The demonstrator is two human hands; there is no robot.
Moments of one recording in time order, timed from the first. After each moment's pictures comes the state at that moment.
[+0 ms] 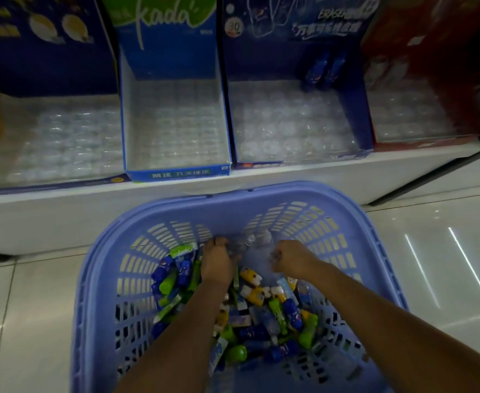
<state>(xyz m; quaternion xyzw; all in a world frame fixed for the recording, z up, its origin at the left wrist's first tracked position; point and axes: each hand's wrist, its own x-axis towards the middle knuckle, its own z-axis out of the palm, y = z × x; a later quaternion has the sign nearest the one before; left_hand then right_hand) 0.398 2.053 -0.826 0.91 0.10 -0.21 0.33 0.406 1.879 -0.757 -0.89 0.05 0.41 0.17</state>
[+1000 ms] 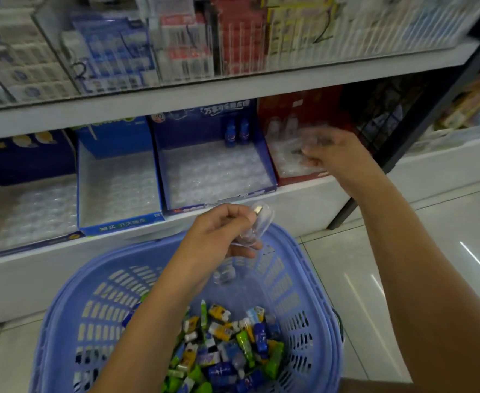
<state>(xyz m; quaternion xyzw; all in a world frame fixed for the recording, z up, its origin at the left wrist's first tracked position) 0.406 1.982 -0.550 0.64 -0.02 -0.24 0.73 0.476 1.744 -0.526 -0.79 0.12 -0.06 0.60</state>
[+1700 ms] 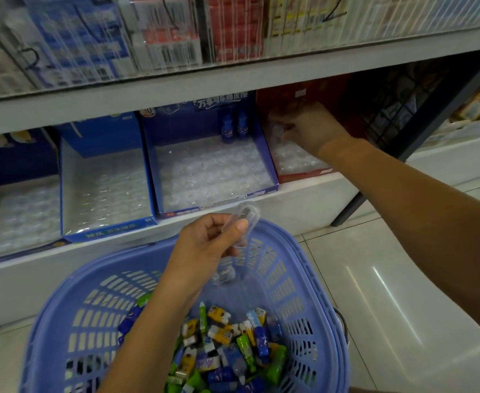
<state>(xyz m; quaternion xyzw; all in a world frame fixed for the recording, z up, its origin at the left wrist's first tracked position) 0.415 1.987 -0.582 0.69 0.02 -0.18 0.70 0.555 1.746 -0.533 -0.99 -0.09 -0.02 0.11</state>
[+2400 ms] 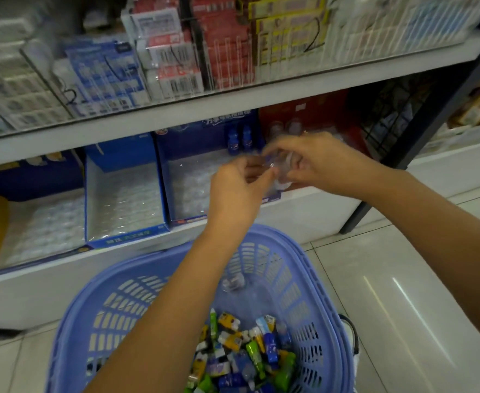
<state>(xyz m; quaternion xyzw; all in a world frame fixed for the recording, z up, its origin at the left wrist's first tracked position) 0.465 1.924 -0.525 0.82 -0.07 -0.01 0.57 0.471 1.760 -0.492 -0.95 -0.22 -0.02 0.21</state>
